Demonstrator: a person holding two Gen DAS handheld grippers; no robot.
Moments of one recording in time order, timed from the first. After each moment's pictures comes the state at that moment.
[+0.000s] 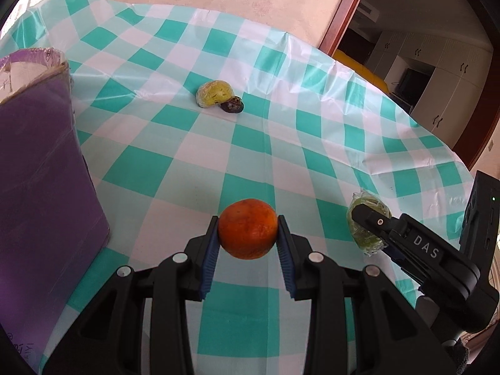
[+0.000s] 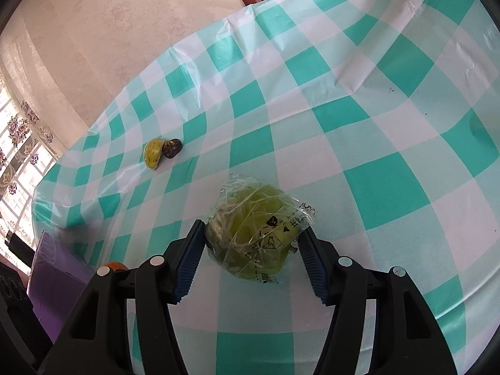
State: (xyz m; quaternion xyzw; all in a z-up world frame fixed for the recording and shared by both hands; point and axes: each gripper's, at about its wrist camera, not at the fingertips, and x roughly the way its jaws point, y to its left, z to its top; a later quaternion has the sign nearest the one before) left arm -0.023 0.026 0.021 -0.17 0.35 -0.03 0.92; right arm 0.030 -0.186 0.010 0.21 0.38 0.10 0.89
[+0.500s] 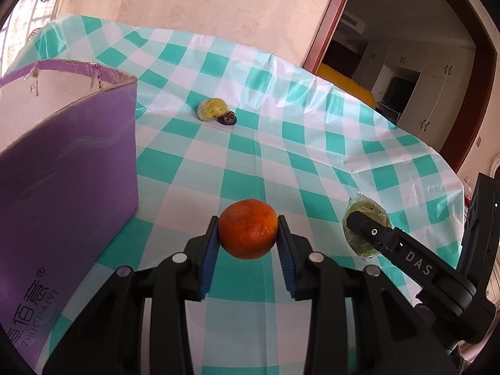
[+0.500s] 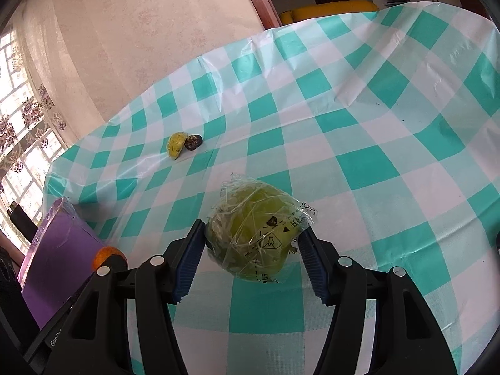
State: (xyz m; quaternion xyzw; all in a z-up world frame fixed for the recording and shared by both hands) left arm -0.087 0.025 0.036 -0.15 0.29 -0.04 0.94; right arm -0.038 -0.175 0.025 0.17 0.33 0.11 0.92
